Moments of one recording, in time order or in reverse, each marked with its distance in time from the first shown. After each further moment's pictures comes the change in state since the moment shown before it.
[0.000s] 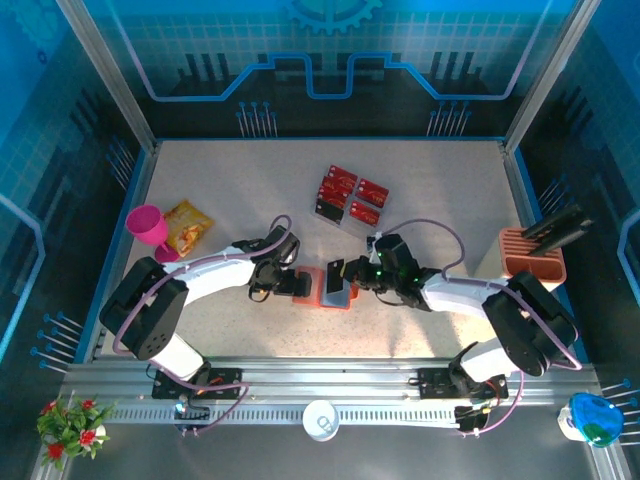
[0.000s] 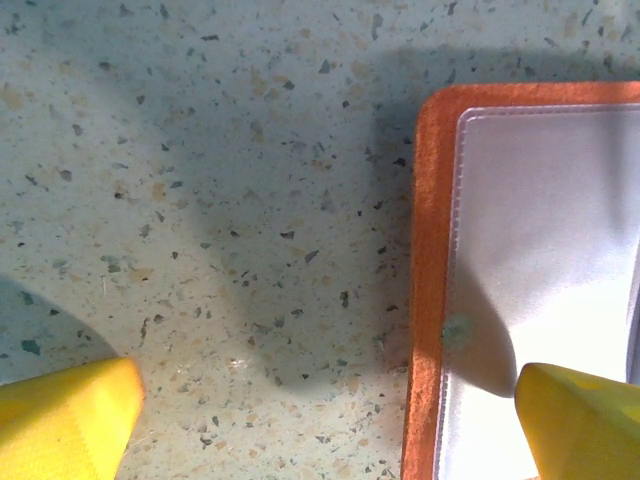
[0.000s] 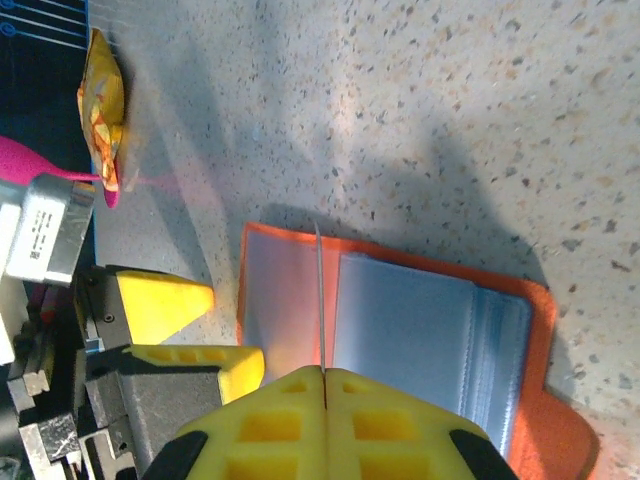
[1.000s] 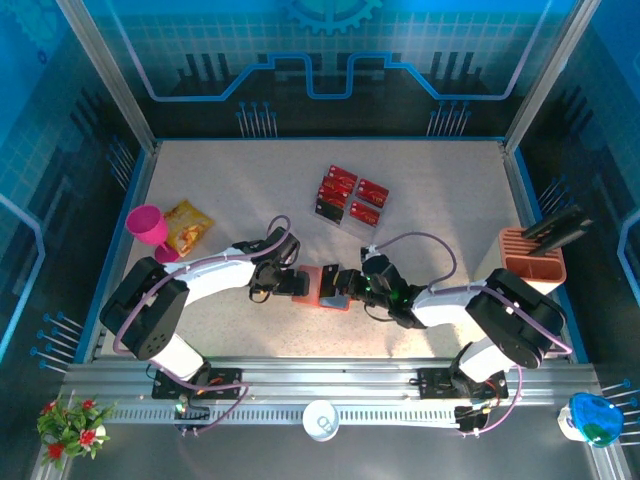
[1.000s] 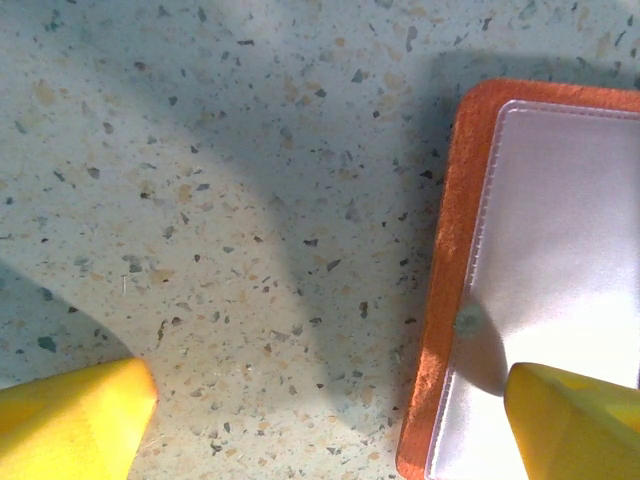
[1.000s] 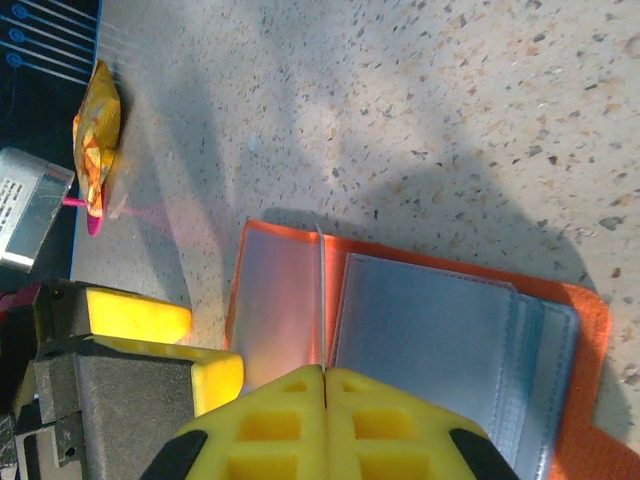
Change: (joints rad) left arm -0.005 0.002 -0.010 0.014 -0.023 -0.039; right arm 0.161 0.068 -0.104 0.267 0.270 0.064
